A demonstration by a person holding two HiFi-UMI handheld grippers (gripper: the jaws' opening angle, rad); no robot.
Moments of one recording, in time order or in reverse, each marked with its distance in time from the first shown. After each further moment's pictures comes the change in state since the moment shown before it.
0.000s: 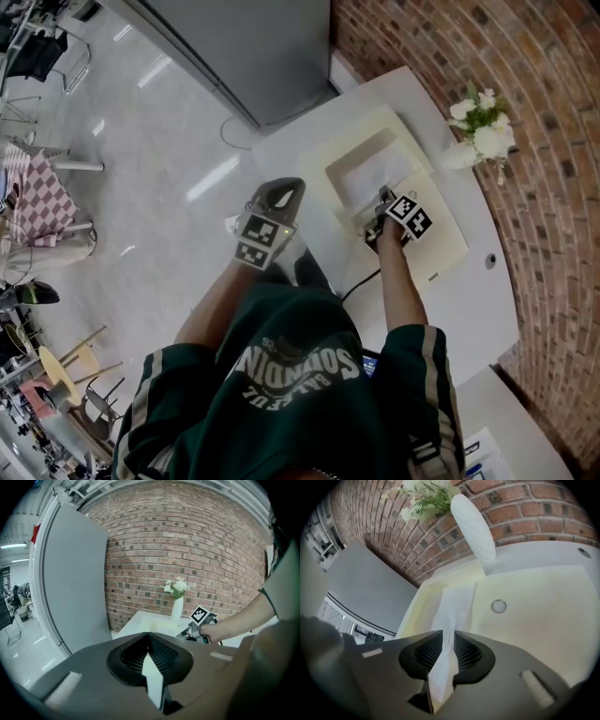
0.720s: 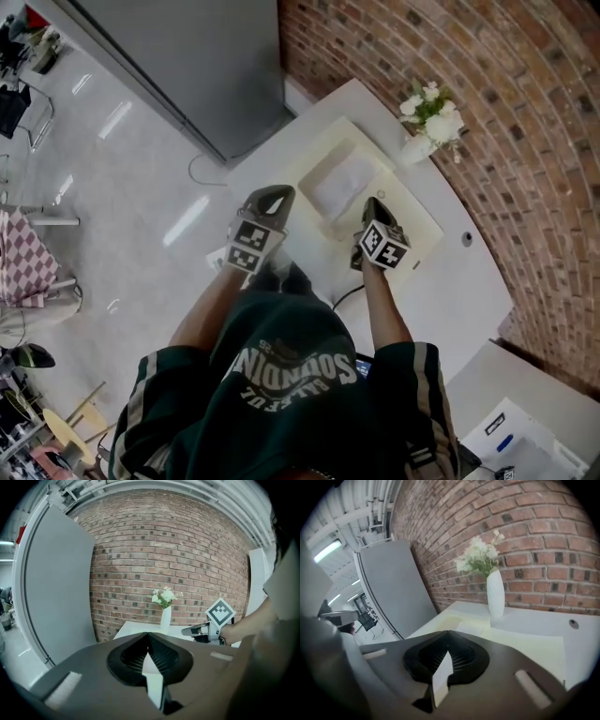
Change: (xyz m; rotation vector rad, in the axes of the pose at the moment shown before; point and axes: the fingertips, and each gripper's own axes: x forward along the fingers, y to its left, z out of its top) left arm 0.000 -0.019 0.038 0.076 -0.091 -0.158; right arm -0.116 0.058 0.016 -0.434 -0.331 -0.017
